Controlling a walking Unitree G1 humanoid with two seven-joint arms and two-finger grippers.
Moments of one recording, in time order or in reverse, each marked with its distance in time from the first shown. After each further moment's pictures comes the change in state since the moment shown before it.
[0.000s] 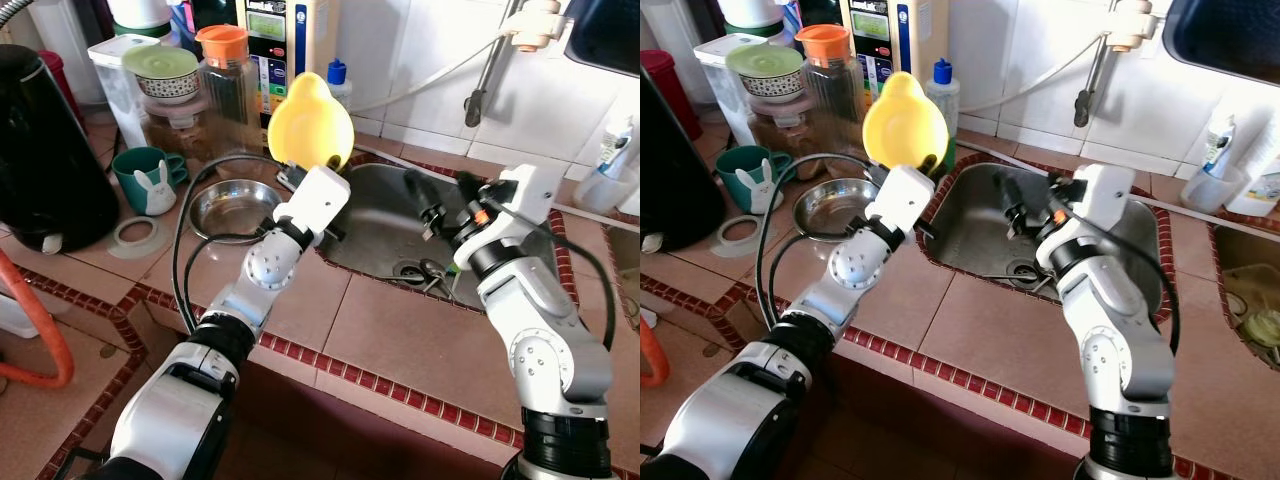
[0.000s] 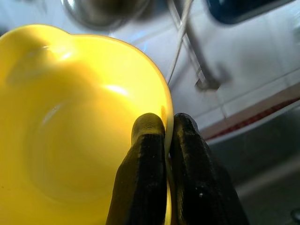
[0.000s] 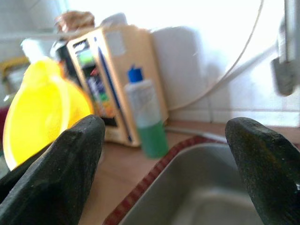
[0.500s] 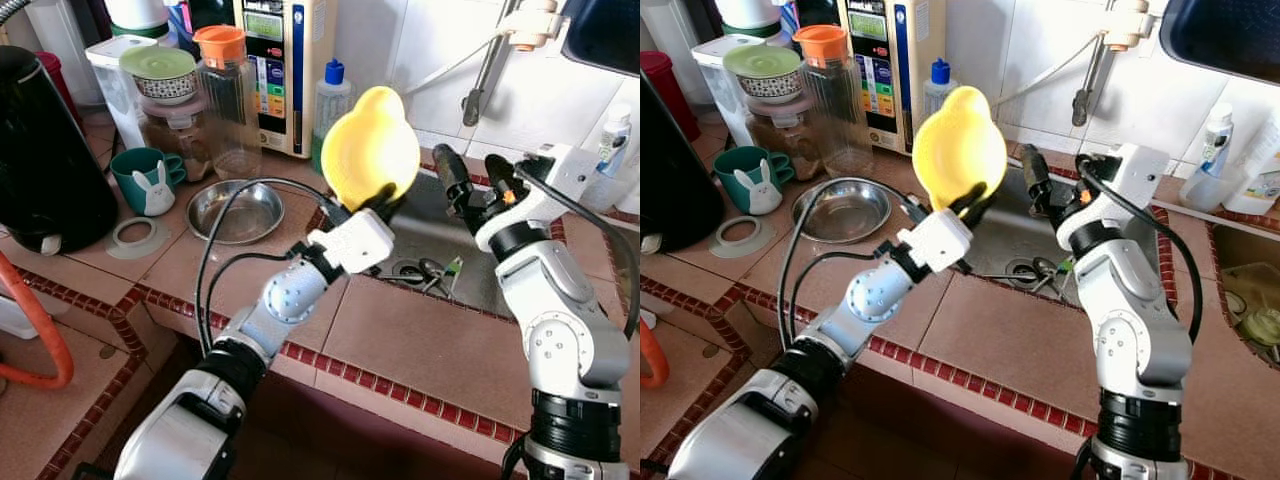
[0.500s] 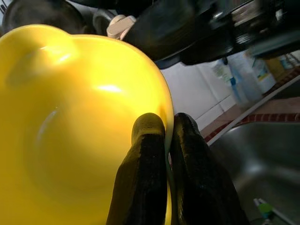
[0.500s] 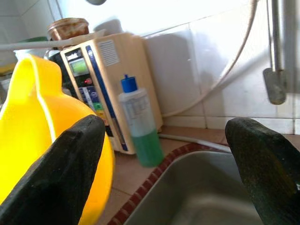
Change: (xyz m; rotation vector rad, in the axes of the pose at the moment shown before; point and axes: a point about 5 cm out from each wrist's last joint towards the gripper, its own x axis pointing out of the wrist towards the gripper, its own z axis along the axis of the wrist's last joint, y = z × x) left arm -0.011 -0.046 0.021 0.019 -0.158 -0.189; right arm 0.009 0.001 0.009 -0.011 0.013 -0.004
